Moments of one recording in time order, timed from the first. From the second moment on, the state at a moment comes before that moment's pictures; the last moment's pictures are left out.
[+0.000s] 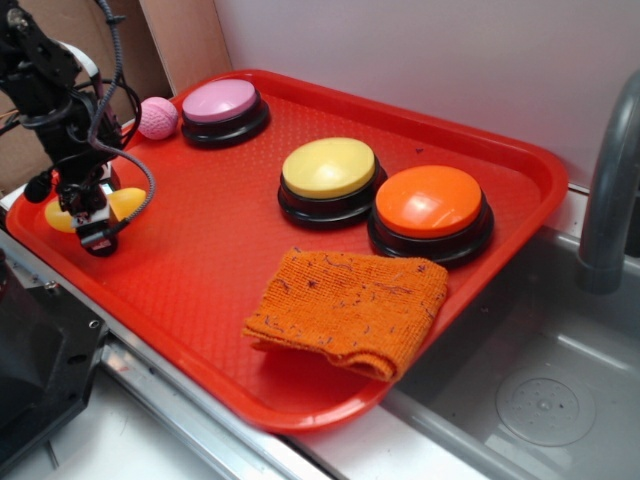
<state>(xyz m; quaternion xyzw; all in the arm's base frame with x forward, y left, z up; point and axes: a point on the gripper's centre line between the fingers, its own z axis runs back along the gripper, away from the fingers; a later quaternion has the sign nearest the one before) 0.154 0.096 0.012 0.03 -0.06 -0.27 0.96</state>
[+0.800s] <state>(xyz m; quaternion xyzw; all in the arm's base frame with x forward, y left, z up) 0.176 0.030 0.119 0.00 -0.01 -0.11 0.99</state>
